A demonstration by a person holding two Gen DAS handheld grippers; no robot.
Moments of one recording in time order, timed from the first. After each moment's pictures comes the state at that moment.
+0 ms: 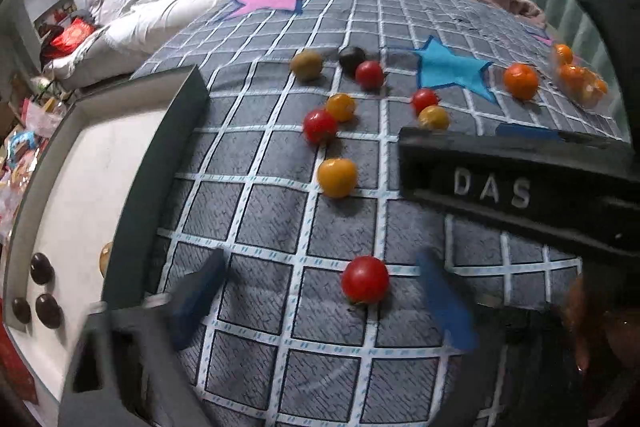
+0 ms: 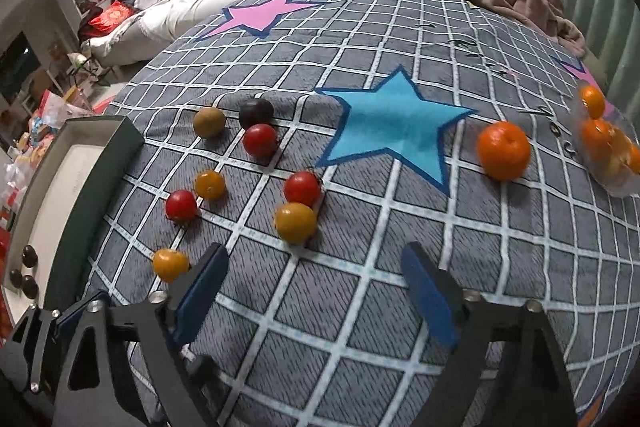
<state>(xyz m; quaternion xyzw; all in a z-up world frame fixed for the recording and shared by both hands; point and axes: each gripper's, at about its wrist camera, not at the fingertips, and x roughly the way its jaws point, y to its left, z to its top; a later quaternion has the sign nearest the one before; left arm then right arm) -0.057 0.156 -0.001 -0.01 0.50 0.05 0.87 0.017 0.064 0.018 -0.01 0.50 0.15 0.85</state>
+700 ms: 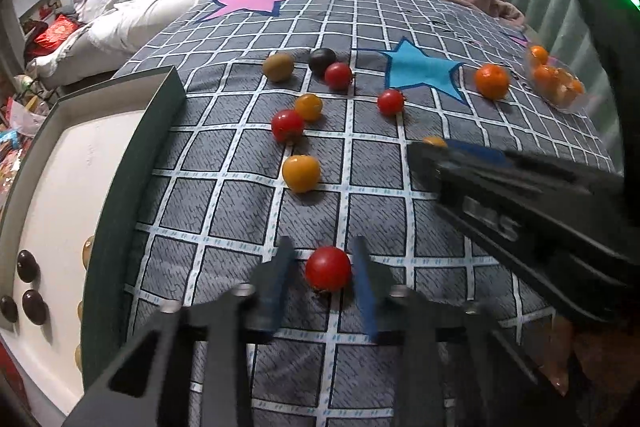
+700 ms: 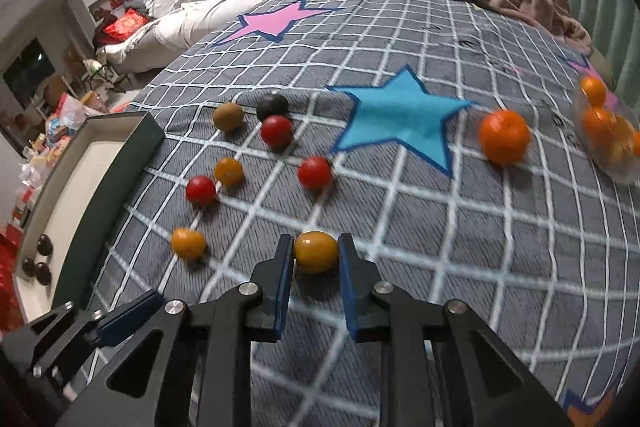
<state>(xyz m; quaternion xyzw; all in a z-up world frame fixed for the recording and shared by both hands) -0.065 0.146 0.010 -0.02 0.49 0.00 0.87 -0.012 0.044 0.021 0.03 0.49 0.17 0.85</state>
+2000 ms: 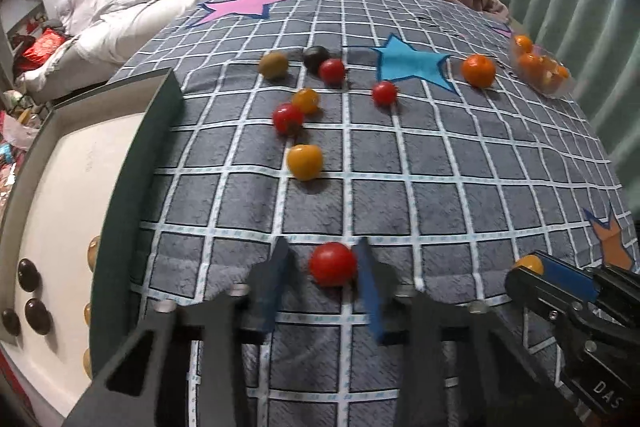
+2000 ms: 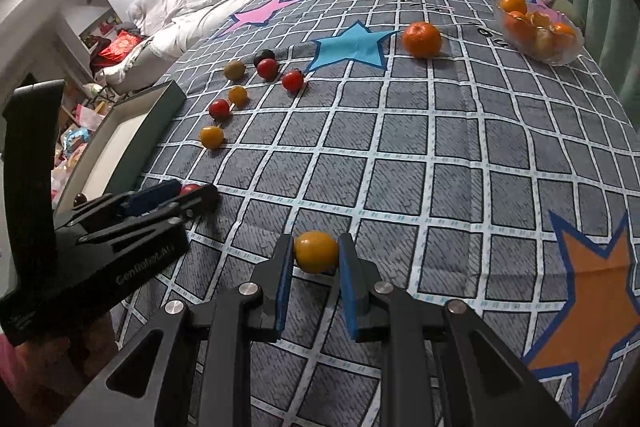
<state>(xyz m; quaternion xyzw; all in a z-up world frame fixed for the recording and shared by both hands) -0.074 0.152 0.010 -0.01 0.49 -0.03 0.87 -0.105 0.000 0.026 0.08 0.50 0.16 0.85</state>
